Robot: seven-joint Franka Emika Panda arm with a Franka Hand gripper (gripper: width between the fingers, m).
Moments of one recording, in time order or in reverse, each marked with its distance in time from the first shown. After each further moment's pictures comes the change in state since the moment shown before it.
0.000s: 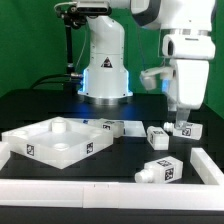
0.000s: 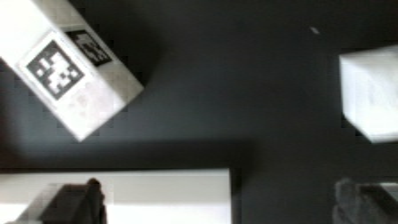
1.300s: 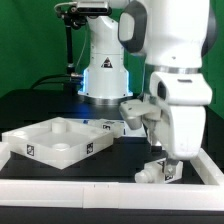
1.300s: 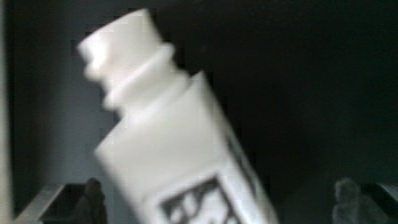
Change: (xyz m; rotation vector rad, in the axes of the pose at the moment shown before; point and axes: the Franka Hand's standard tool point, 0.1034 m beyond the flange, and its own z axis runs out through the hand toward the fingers) arm -0.033 0.056 0.056 0.065 -0.007 -0.119
